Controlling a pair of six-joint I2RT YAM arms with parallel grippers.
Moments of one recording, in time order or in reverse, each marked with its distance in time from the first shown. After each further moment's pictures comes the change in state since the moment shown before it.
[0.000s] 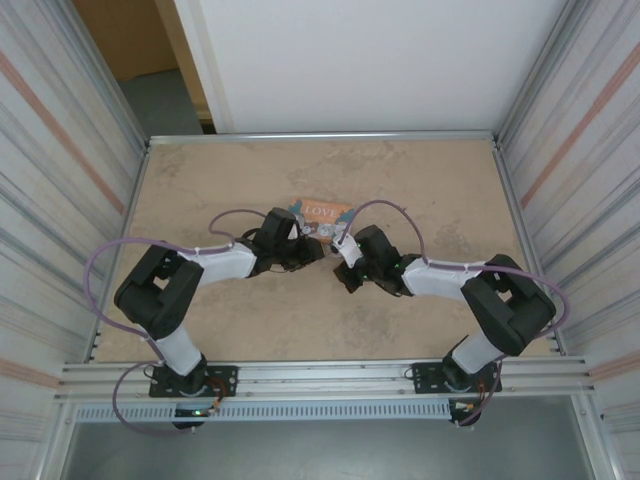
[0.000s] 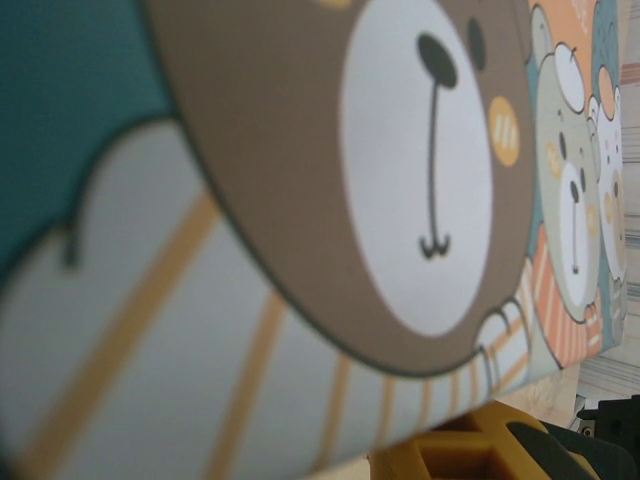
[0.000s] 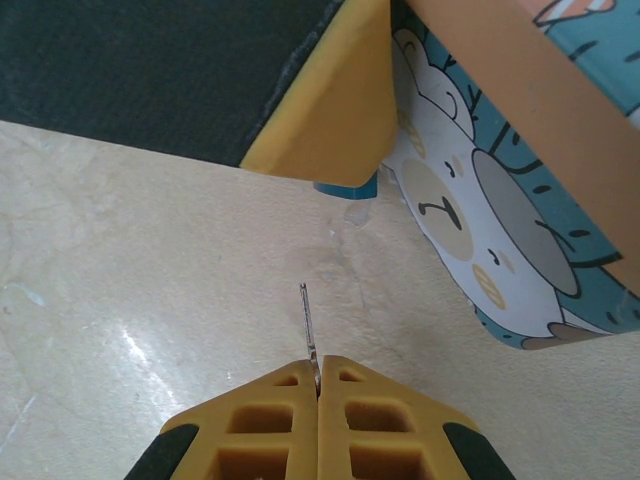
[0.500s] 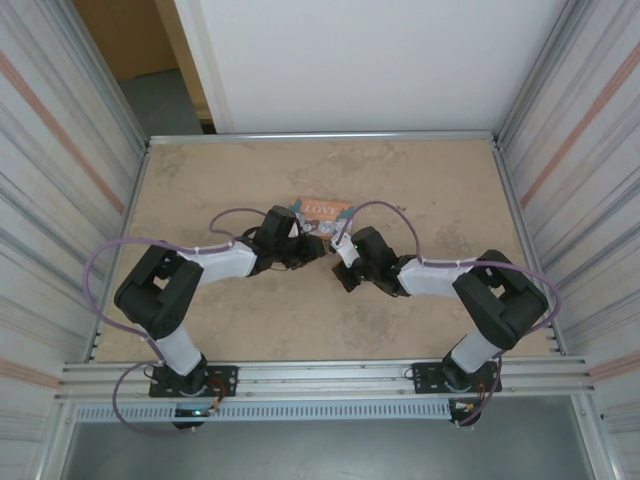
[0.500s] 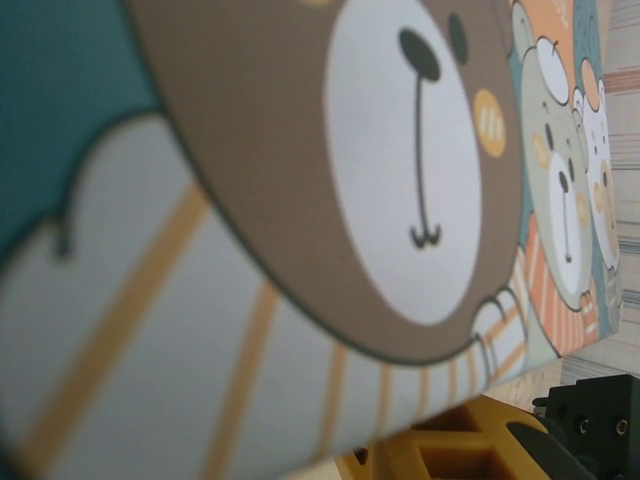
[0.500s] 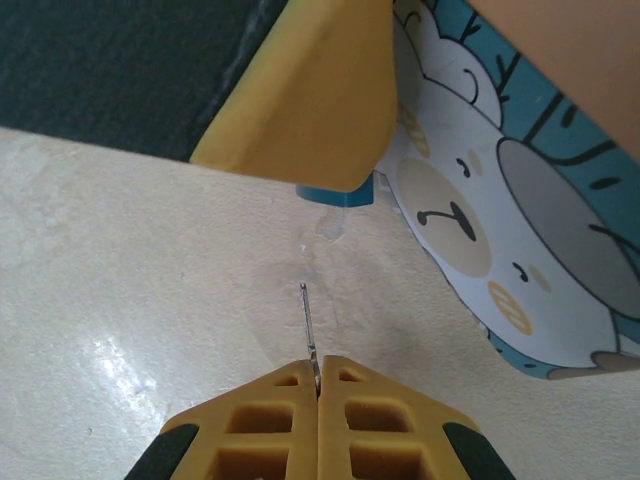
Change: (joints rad) left arm 0.000 0.000 0.013 0.008 0.008 -0.022; right arm 0.011 0.047 0.001 0.061 0.055 0.000
